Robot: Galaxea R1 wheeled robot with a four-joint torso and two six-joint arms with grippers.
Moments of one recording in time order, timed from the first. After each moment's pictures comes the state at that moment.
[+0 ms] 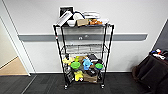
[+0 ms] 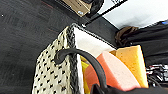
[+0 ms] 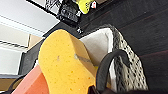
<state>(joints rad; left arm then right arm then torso) 0.92 2.50 -1.82 -0.39 0.01 -0.08 -0.93 2.60 -1.92 -0.05 -0.02 0.43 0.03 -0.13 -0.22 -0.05</state>
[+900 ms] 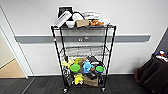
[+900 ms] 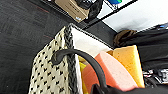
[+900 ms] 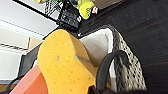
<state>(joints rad) 0.92 2.49 -1.79 -0.38 0.01 -0.08 -0.93 2.60 -1.92 -0.05 -0.02 0.43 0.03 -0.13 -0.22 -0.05</state>
